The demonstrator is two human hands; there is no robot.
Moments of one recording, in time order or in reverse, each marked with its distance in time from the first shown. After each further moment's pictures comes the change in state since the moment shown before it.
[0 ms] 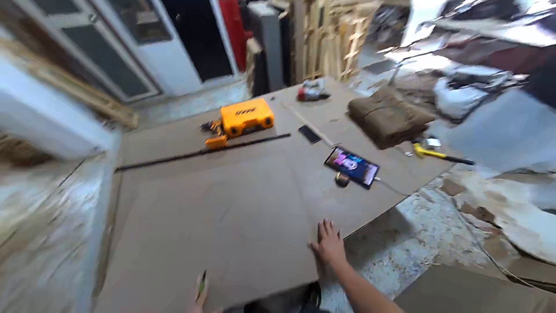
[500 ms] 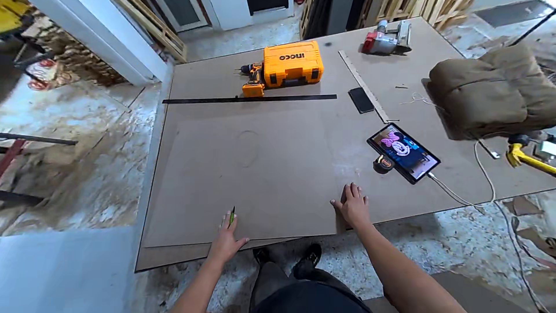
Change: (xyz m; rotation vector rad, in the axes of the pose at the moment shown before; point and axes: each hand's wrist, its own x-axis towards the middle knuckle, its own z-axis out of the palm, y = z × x) left_hand 0.054 0.007 0.056 0.011 0.048 -0.042; right_hand 0.084 0.019 -0.025 -0.099 -0.044 -0.086
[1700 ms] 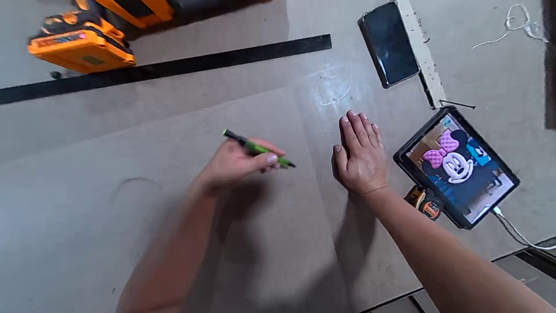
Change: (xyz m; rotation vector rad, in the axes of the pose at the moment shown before) left_hand 0.398 0.340 -0.165 -1.035 -0.503 0.709; right_hand 0.312 -0.009 -0.059 0.038 0.347 -0.312
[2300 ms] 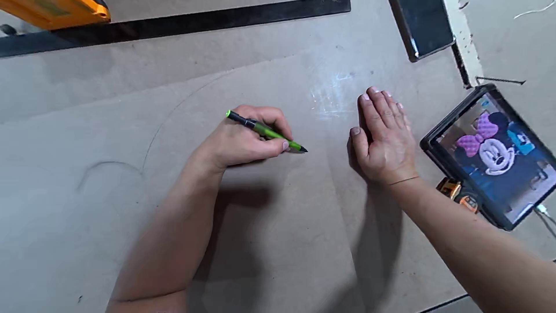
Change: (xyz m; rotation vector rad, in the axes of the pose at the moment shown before) left_hand 0.021 -0.025 -0.009 0.246 -0.141 0.274; right_hand 0.001 0.002 0.003 0.005 0.035 -0.027
